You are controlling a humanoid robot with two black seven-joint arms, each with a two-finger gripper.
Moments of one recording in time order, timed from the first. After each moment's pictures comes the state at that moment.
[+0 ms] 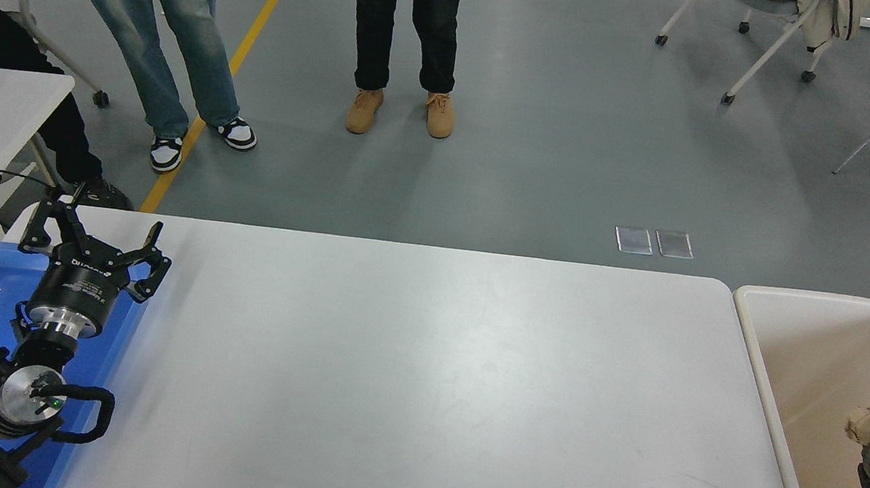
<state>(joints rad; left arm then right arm) -0.36 0.44 -0.97 -0.75 -0.07 -0.48 -0.54 0.64 -0.35 0.20 0.03 0.07 -0.02 0.15</state>
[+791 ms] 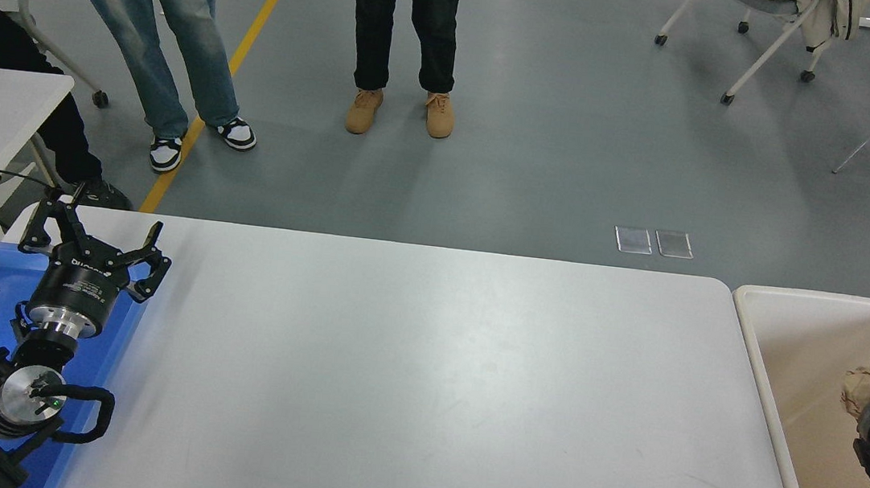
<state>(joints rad) -0.36 0.44 -0.97 -0.75 -0.07 -0.48 -0.54 0.69 -0.35 0.20 0.00 0.07 -0.02 0.14</state>
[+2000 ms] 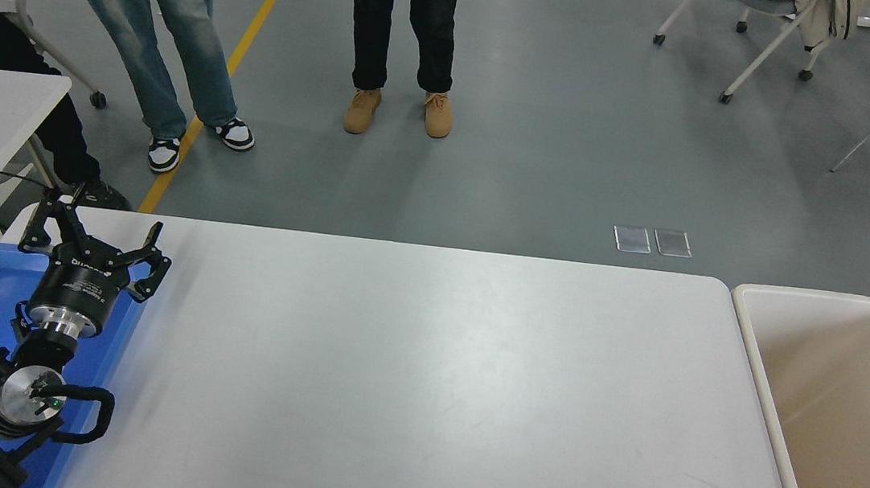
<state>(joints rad) -0.36 0.44 -0.97 -0.75 -0.07 -0.48 -0.54 0.74 -0.51 0.70 0.23 0.16 0.24 0.12</state>
